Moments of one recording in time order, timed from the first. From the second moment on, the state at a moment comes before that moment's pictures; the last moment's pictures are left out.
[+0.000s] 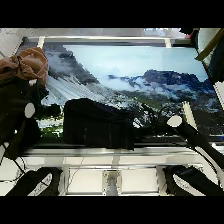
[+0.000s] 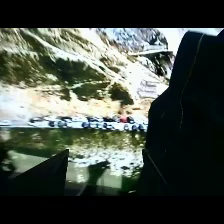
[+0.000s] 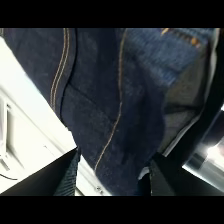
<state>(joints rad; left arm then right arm) -0.08 -0.90 0.76 1.66 -0.99 -1.85 0.27 -1.00 0.52 -0.67 1.03 1.13</state>
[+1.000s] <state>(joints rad) 0.00 -0.99 0.58 0.81 -0.74 -1.16 0.16 -1.00 0.61 -0.75 0.96 1.14</state>
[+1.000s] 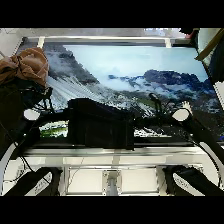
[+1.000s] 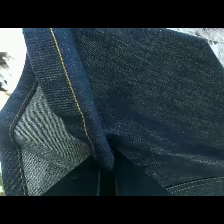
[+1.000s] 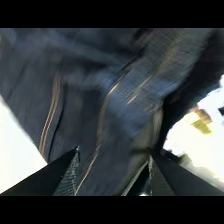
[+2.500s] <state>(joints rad) 0.26 -0.55 1.13 0.83 -0.98 -1.18 0.12 -0.85 1.18 -0.34 1.34 1.05</state>
